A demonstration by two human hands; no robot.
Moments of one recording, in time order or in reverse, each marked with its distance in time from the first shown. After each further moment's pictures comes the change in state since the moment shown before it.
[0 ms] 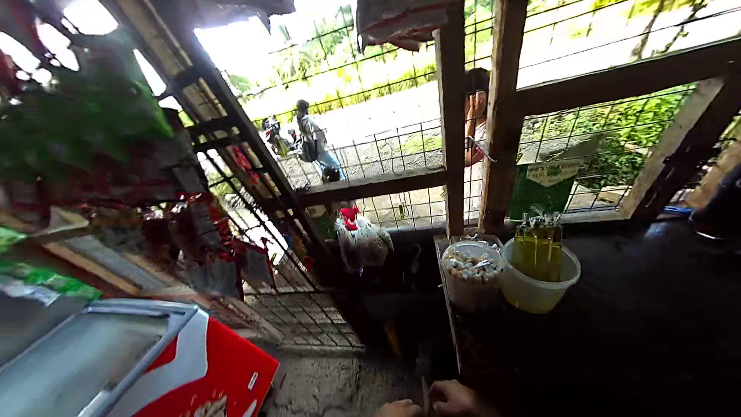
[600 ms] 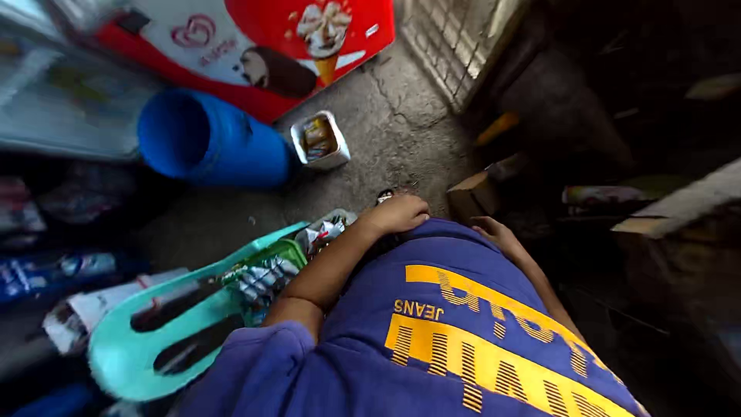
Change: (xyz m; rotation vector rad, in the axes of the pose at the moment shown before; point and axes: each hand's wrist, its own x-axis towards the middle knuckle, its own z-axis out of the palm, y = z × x) left_hand -0.148 -0.008 0.150 -0.498 0.391 -0.537; right_hand -0.020 -0.008 0.075 -0.157 -0.328 0.018
